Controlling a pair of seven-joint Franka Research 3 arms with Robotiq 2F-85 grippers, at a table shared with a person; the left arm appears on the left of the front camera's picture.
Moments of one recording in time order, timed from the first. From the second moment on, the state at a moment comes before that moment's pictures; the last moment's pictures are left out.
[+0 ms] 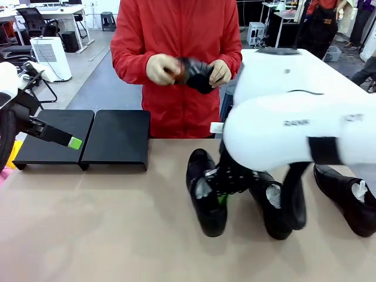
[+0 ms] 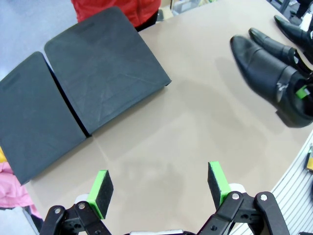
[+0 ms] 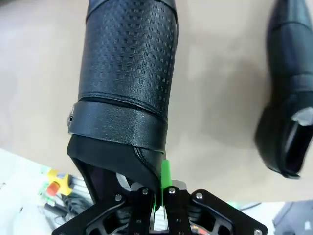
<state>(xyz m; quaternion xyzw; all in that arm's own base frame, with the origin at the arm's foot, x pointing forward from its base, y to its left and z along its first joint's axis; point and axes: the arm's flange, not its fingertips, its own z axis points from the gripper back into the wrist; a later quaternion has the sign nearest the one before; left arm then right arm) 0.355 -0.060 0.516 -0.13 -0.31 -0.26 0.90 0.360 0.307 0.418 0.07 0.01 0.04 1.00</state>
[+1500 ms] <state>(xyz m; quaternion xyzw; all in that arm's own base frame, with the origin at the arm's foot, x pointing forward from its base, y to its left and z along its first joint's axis) 0.355 -0.060 0.516 -0.13 -0.32 -0.26 0.90 0.368 0.381 0.345 0.16 0.02 -0.01 0.99</state>
